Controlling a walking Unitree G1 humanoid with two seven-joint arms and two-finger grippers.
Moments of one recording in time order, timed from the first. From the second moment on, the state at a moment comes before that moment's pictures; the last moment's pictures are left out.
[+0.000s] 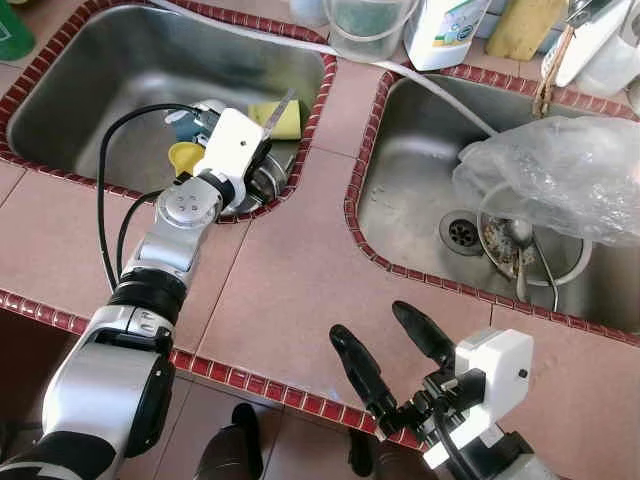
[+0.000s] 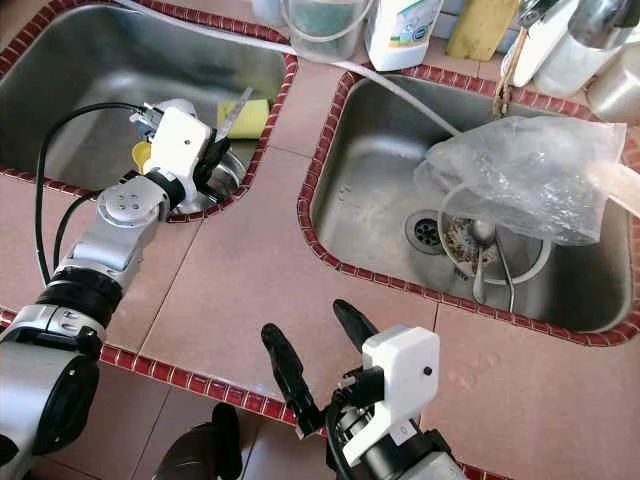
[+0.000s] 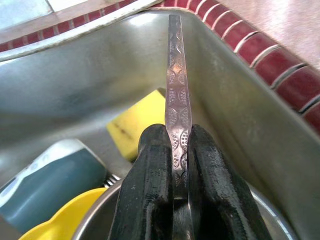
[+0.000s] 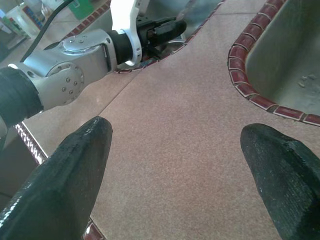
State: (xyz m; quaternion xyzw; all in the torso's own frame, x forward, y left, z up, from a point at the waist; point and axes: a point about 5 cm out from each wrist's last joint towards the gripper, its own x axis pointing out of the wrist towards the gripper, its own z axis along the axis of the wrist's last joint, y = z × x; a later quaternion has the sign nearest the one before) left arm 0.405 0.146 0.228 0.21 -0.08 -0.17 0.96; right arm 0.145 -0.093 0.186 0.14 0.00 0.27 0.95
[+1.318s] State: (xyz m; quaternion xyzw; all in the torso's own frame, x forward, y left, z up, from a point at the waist) left arm 0.405 0.167 0.247 0.16 -0.13 -0.14 0.97; right arm 0.165 -0.099 0.200 0.12 -0.06 0.24 0.96
